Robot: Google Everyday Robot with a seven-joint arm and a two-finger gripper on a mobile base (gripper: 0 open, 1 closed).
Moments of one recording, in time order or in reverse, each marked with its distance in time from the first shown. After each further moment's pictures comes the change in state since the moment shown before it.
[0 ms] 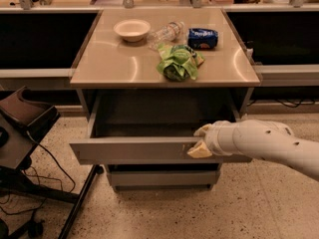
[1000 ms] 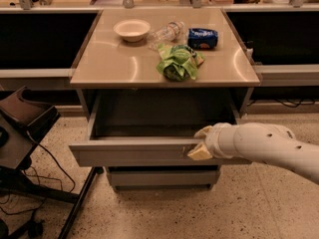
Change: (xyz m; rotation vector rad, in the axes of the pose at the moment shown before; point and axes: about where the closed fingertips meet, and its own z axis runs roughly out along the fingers) arm -0.001 0.005 -0.005 0.005 -0.005 0.000
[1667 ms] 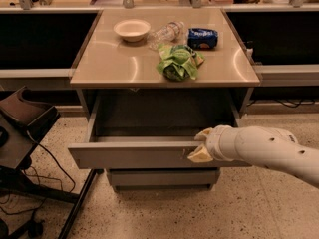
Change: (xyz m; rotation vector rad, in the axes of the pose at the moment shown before) arm 0.001 0.007 -0.005 0.005 -0.007 0.002
